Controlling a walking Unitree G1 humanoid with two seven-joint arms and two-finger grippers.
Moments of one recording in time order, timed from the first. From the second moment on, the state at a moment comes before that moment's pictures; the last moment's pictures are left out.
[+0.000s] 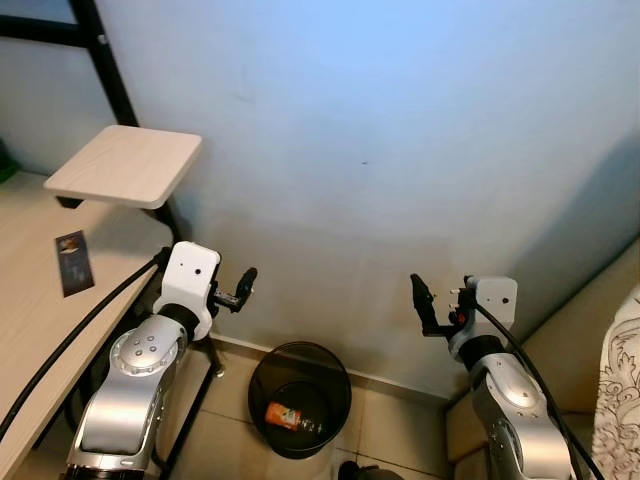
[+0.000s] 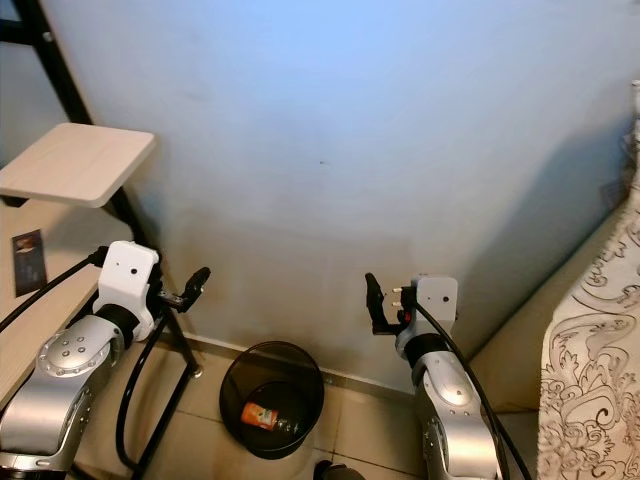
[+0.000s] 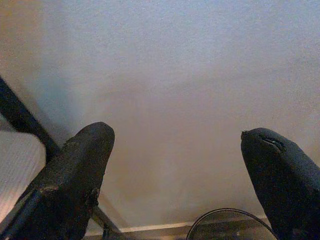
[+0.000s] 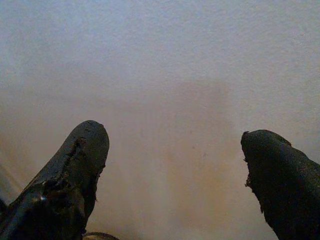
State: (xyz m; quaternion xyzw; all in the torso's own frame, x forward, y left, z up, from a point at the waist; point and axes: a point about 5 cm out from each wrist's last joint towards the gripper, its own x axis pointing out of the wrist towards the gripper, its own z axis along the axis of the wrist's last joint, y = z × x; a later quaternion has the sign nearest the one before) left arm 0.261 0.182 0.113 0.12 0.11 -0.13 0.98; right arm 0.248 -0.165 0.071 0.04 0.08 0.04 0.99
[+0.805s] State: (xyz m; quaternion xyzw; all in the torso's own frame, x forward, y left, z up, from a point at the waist) left arm 0.268 0.185 0.120 0.13 0.11 -0.13 0.98; right arm 0.254 -0.155 0.075 0.06 0.07 0.04 0.99
